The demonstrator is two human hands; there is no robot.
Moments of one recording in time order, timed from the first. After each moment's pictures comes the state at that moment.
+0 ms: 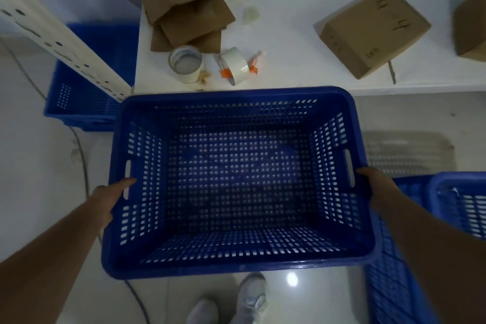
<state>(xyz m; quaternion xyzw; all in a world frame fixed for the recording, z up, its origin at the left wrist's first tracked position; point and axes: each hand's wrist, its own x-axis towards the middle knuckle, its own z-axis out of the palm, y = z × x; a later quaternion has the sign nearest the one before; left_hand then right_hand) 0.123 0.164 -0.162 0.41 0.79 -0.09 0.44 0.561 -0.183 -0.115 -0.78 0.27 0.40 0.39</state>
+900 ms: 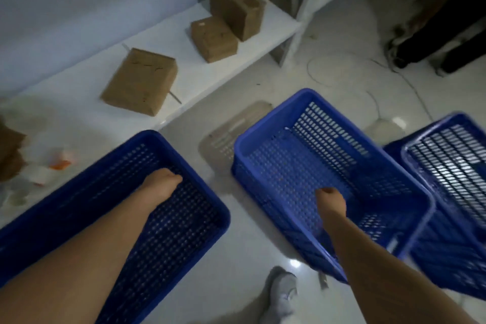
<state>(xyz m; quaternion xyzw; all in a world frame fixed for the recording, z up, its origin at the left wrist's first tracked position) 0.509 -0.132 0.021 0.81 0.32 -0.31 0.38 0.506 -0.486 0.023 -0.81 0.40 0.17 0.38</state>
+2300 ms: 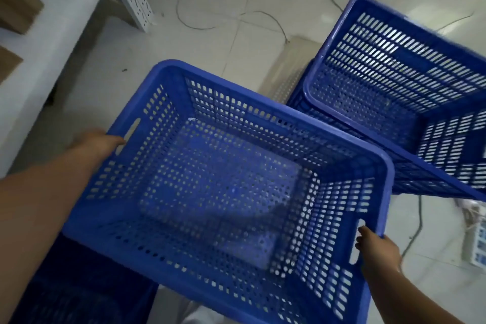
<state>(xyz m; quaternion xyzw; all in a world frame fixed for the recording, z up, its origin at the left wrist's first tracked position) 0.779 -0.390 -0.081 0.86 0.28 -0.31 0.30 0.393 -0.790 -0.107 -0.50 0.78 -0.01 0.38</state>
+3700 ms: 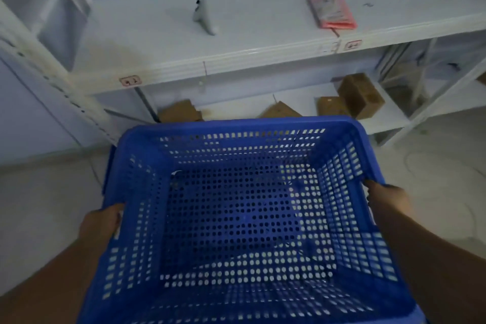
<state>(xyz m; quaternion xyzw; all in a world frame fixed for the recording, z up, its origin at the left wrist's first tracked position) 0.118 0.076 0.269 0.57 0.71 0.02 0.41 0.492 -0.357 0.328 -0.90 0.19 0.17 0.36</state>
